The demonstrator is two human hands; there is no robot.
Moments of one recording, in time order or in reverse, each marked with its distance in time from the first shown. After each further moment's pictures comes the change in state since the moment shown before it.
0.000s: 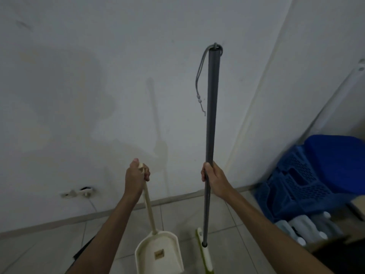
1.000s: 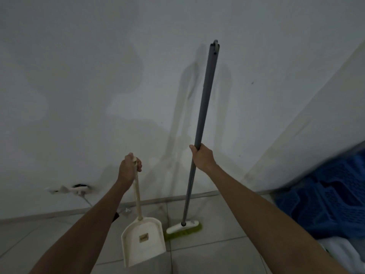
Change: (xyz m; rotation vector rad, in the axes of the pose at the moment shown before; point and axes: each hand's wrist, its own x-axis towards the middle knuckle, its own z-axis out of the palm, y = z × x) left_hand 0.230 -0.150 -0.067 0.094 0.100 -0.133; right_hand 0.247 0.087 0.134 -0.285 -0.002 0.335
